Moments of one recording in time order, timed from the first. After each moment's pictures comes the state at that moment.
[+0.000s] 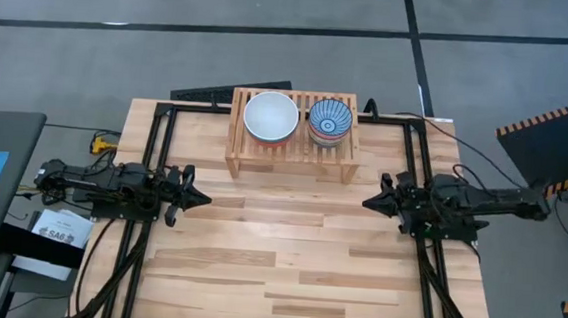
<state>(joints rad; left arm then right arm) -0.10 0.01 0.02 -0.01 -0.01 -0.36 0.05 0.20 0.16 0.07 -0.09 0.52</state>
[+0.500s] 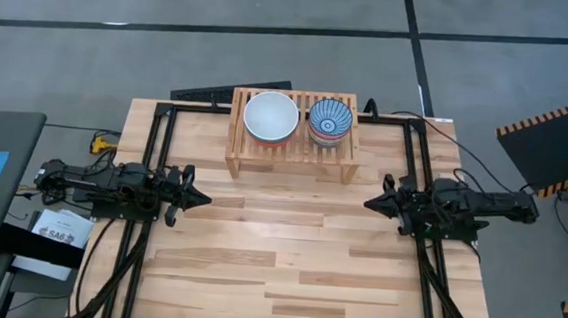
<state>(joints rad) -0.10 0.01 0.02 -0.01 -0.01 -0.36 0.07 0.00 0.08 -0.05 -0.03 0.44</state>
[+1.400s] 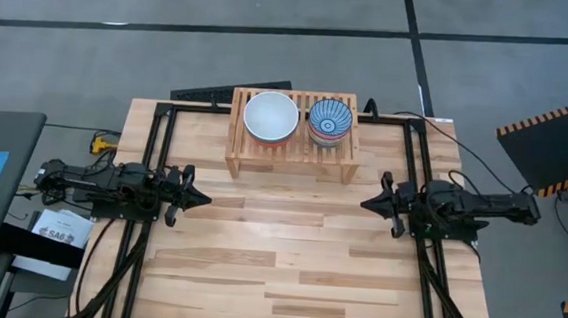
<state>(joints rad) -0.10 0.01 0.02 -0.01 -0.01 -0.36 0.05 0.02 0.01 0.02 -0.03 0.16</state>
